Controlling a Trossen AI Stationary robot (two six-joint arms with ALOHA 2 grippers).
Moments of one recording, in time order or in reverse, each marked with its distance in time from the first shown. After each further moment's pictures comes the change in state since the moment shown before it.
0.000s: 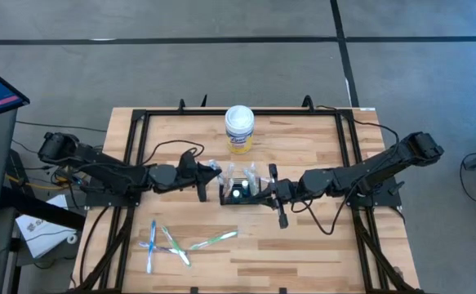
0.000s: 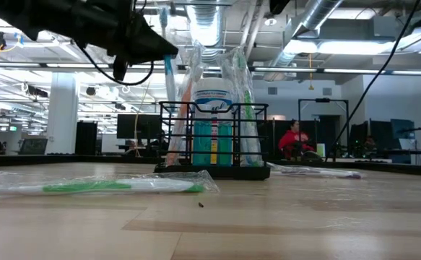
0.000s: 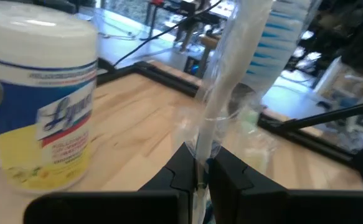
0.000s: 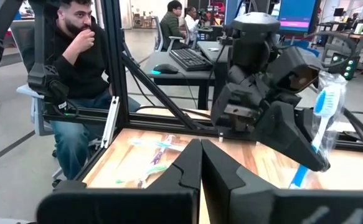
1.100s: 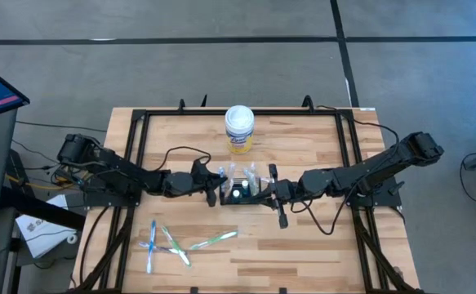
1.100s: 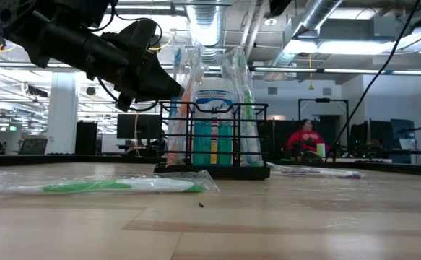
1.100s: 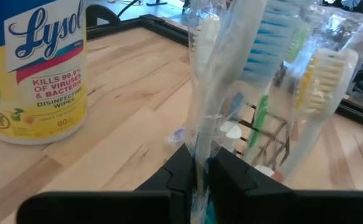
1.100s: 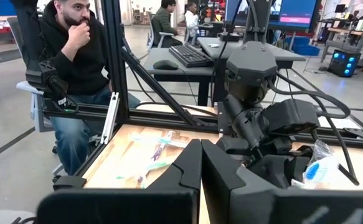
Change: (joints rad) left arm 0.017 0.254 0.000 0.092 0.027 -0.071; right arm 0.000 0.001 0.000 -0.015 0.000 0.000
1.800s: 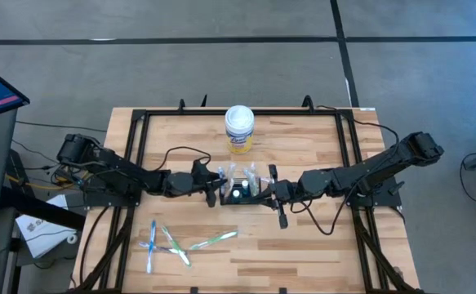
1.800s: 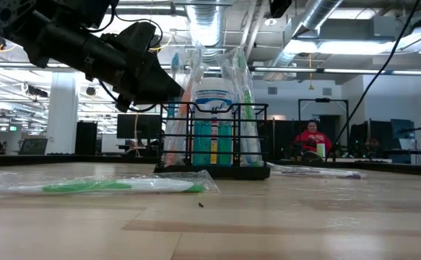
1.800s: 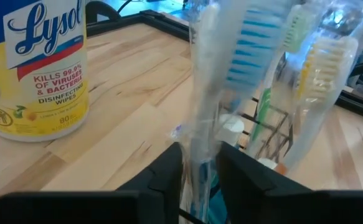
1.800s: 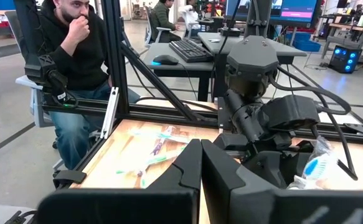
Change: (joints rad) left arm 0.000 -0.004 0.000 -0.025 0.003 0.008; right arm 0.000 0.000 0.000 -0.021 0.000 0.000
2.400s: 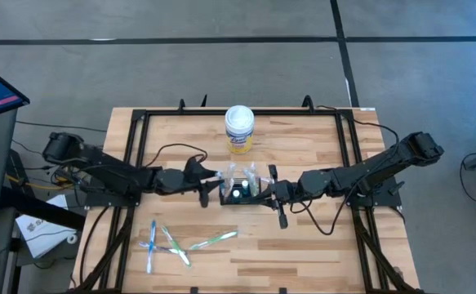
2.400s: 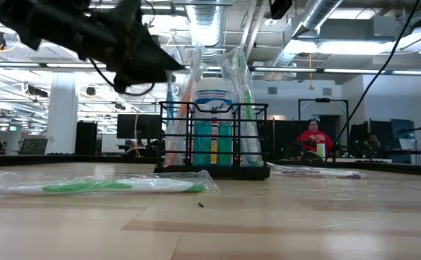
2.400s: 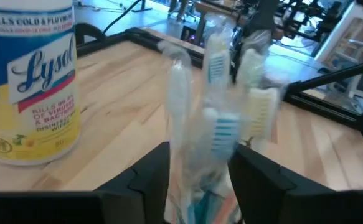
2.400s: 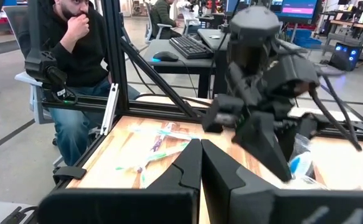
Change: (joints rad) left arm -0.027 -0.173 0.000 -0.116 0.027 0.049; right arm 0.000 0.000 0.000 -0.014 0.000 0.000
